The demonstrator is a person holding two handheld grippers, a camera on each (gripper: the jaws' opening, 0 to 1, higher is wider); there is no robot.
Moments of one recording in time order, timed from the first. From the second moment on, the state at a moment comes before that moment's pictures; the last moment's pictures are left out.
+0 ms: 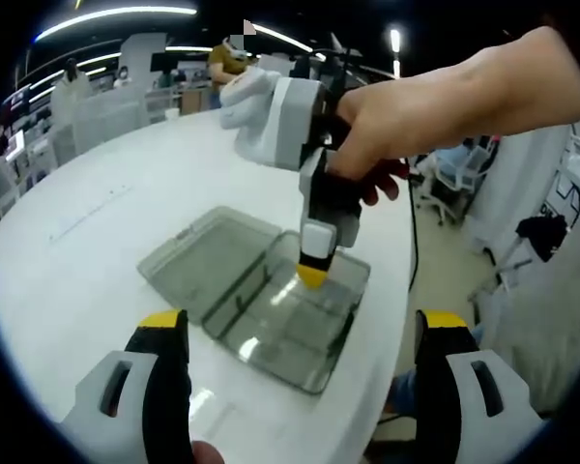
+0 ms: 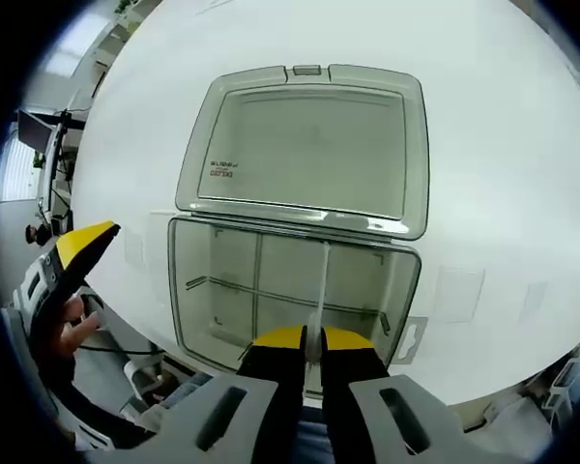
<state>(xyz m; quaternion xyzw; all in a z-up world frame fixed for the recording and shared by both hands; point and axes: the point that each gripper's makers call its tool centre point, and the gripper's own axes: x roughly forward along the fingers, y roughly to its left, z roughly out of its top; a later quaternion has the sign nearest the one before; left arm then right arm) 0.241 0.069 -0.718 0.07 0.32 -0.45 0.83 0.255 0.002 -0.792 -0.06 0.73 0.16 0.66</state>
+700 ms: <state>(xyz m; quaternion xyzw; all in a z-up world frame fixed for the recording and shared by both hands) 0.240 0.070 -0.722 0.06 0.32 -0.44 0.83 0.254 0.003 -0.802 -0.08 0.72 0.17 0.66</state>
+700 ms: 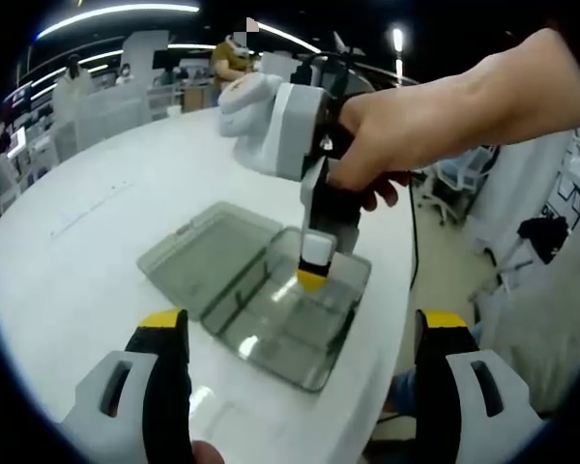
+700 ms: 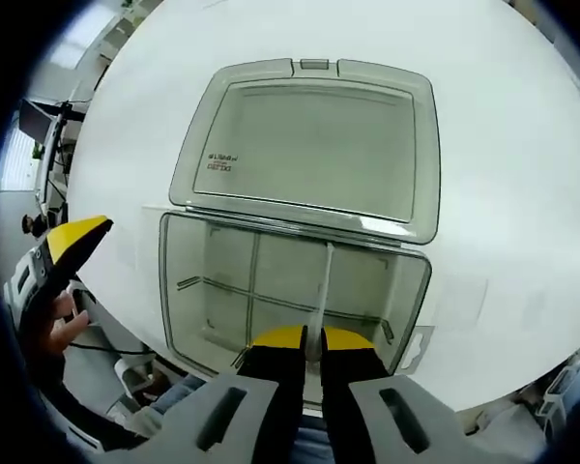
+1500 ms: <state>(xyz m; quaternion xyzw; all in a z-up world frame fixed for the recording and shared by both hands) 0.238 0.069 -0.724 0.06 0.33 -0.44 0.83 0.255 0.003 -0.805 -0.09 0.71 0.17 0.68</state>
